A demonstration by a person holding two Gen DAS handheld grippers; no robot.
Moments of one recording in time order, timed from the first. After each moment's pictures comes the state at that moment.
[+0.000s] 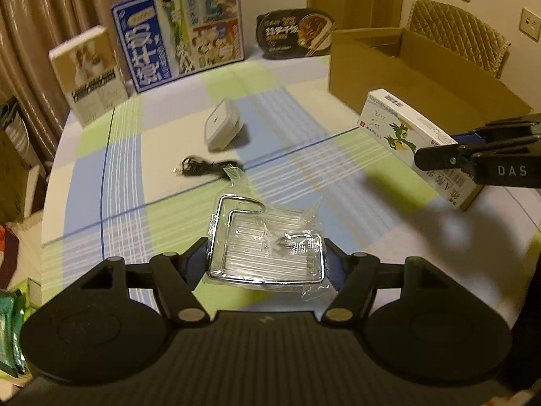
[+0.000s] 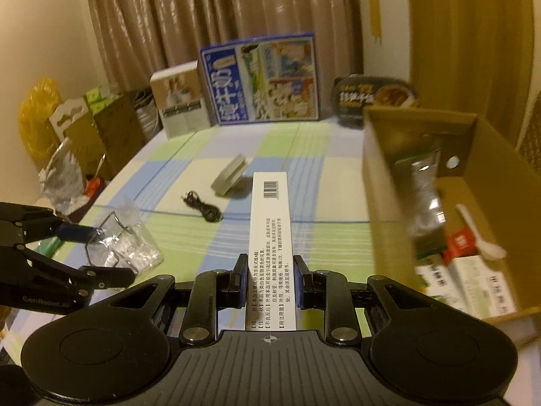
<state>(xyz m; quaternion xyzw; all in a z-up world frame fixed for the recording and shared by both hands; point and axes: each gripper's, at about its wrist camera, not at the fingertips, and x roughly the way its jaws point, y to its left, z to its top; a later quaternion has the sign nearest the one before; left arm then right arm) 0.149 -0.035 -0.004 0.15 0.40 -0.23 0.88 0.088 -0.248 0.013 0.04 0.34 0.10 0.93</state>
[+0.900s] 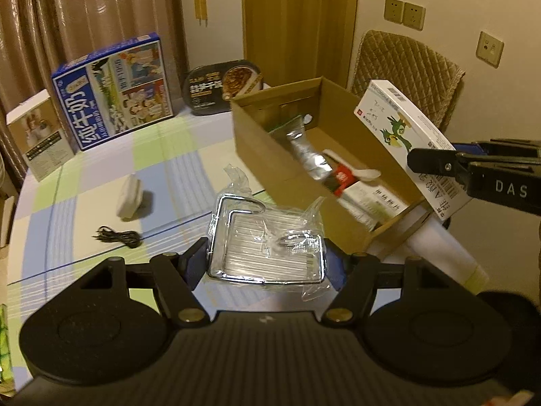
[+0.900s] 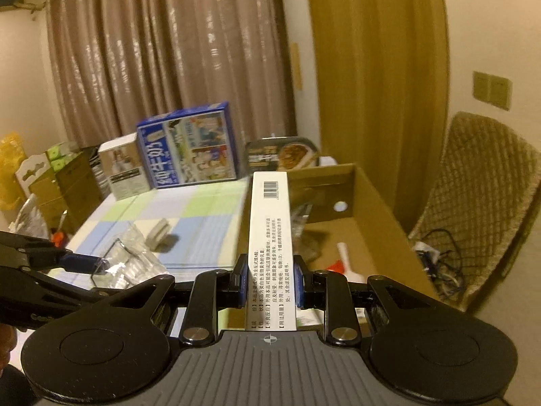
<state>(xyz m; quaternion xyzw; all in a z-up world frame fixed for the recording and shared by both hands) 0.098 -0.178 0.065 0.12 0.37 -0.27 0.88 0.018 -0.368 0.085 0.06 0.27 0.01 0.96</state>
